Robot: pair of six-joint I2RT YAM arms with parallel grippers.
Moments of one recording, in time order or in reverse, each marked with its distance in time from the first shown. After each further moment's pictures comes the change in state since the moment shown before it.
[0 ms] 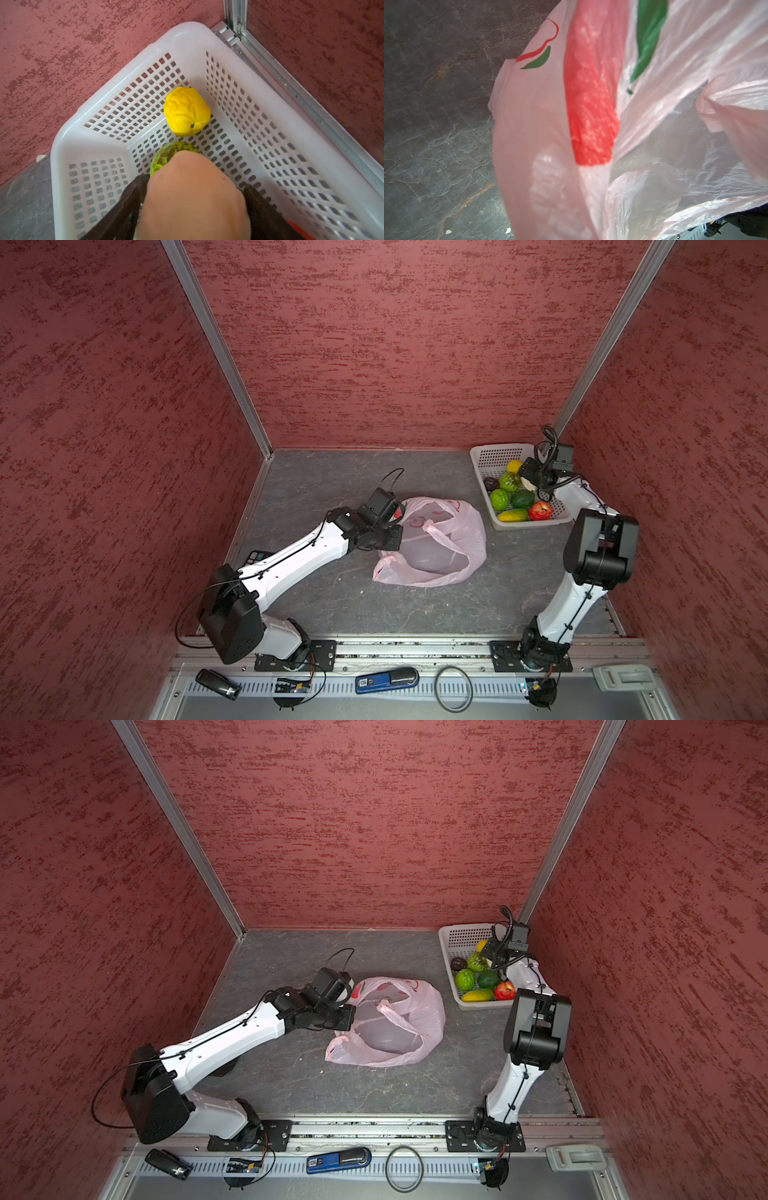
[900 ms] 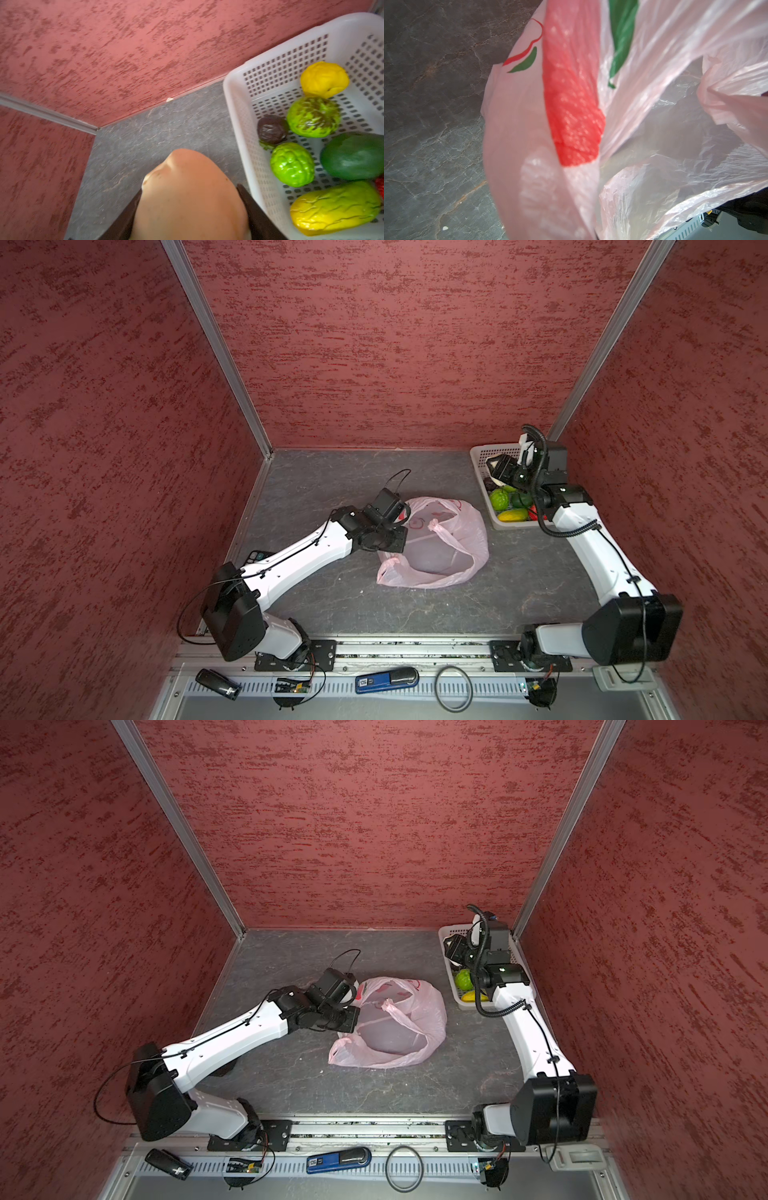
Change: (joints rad) left arm -0.037 0.019 0.043 -0.047 -0.003 0.001; right arm 0.263 -0.491 -0.177 -0.109 -0.163 0.087
